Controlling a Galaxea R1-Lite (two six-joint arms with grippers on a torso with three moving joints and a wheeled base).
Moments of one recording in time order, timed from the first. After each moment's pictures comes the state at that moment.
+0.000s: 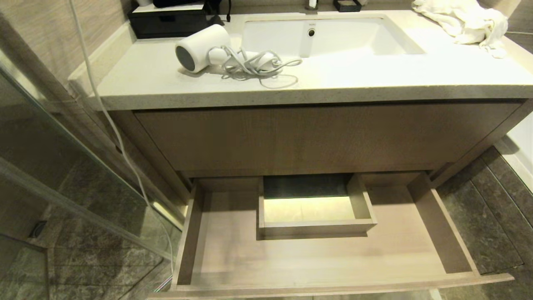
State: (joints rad) left arm 0.00 0.00 0.00 -0.23 0.00 0.02; right arm 0.00 0.00 0.00 0.00 0.01 -0.06
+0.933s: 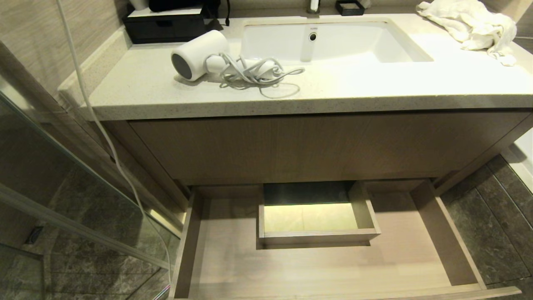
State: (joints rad) left arm 0.00 0.00 0.00 -0.23 0.00 0.00; right arm 0.00 0.00 0.00 0.00 0.01 -0.05
